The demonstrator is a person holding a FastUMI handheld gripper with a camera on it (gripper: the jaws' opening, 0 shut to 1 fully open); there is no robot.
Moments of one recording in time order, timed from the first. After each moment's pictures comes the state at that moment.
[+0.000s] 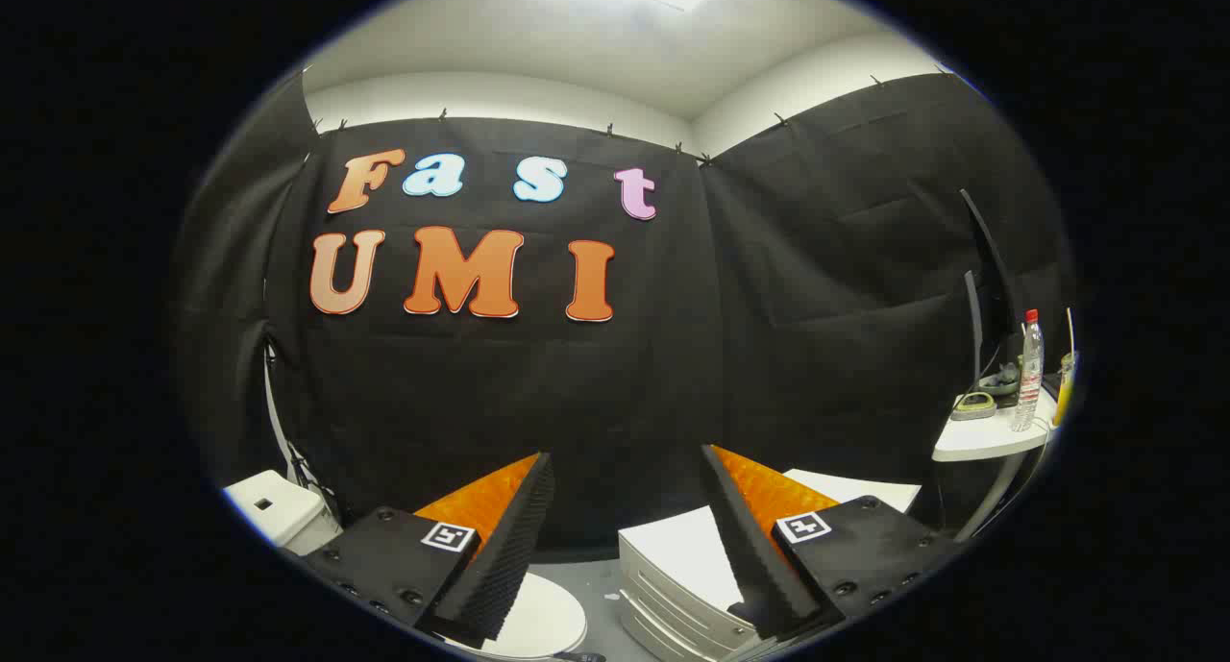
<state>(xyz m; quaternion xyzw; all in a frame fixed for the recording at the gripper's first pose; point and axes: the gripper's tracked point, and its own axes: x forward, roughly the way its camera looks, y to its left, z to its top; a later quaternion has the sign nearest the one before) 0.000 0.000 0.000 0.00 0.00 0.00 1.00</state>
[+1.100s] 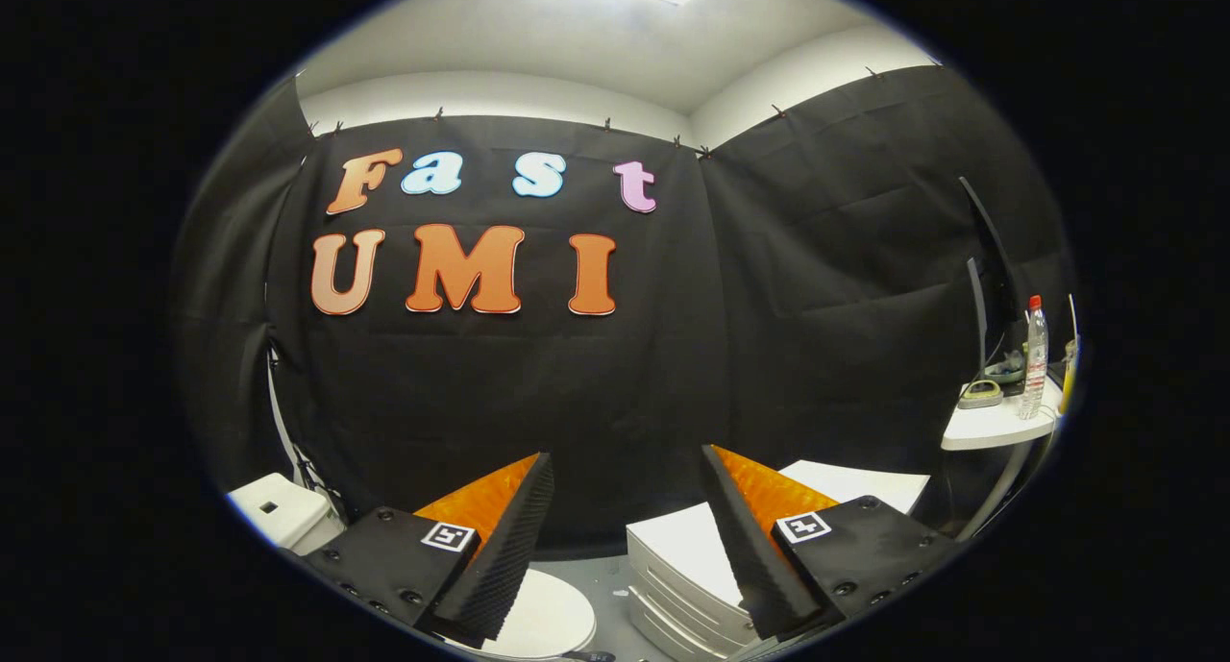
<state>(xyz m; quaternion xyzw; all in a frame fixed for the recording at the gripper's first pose) 0.005 0.003 -0.018 0.01 0.01 0.01 1.00</state>
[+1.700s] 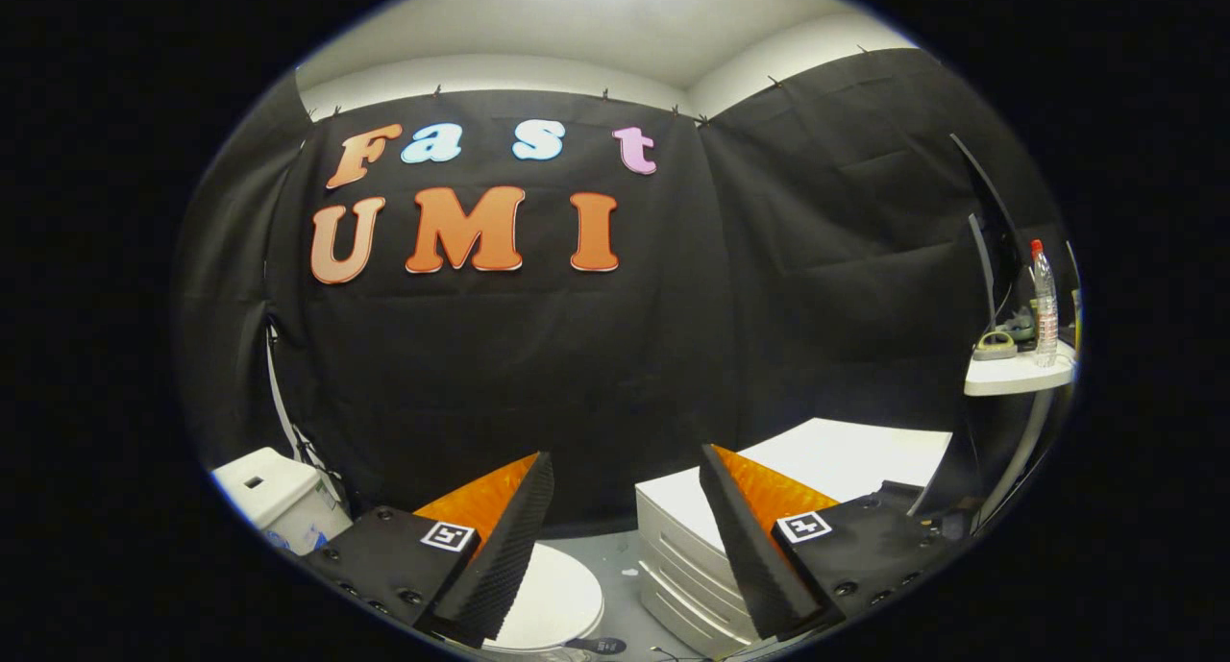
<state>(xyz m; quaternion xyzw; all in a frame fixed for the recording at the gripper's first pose) 0.008 0.012 -0.130 0.03 0.06 0.01 1.00</state>
